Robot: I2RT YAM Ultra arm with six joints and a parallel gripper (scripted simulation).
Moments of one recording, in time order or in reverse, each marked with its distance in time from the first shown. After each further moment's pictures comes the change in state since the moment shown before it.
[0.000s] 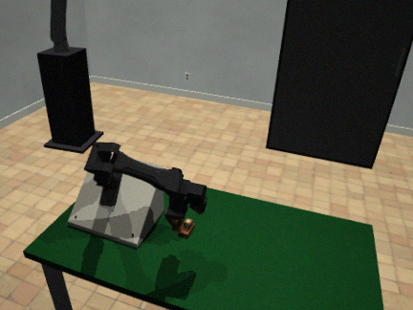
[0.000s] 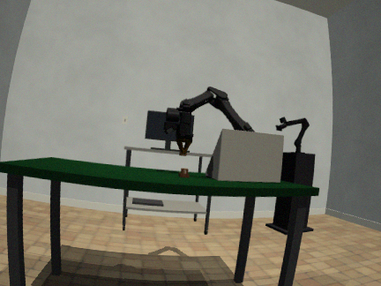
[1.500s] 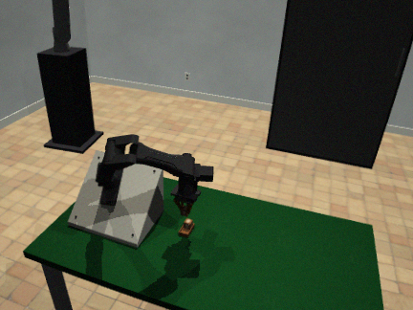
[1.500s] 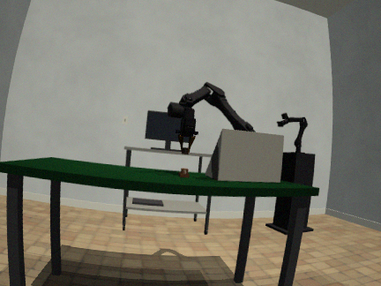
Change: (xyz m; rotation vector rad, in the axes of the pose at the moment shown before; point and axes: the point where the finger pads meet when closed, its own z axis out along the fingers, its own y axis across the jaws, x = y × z) arm -0.015 0.081 -0.010 0.016 0.003 -1.388
